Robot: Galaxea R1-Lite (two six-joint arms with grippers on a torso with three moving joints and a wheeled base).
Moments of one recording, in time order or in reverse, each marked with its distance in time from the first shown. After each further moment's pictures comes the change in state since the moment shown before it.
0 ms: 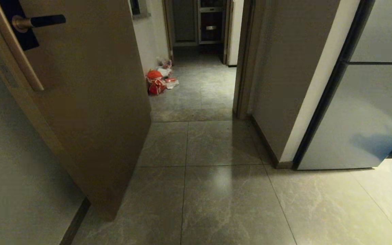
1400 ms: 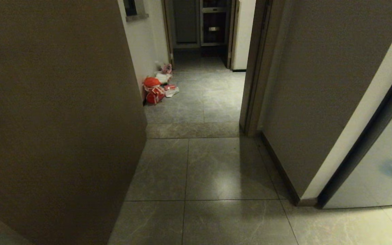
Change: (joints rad) left arm 0.000 0.000 0.000 0.000 0.000 -0.005; right arm 0.000 0.000 0.000 0.000 0.000 0.000
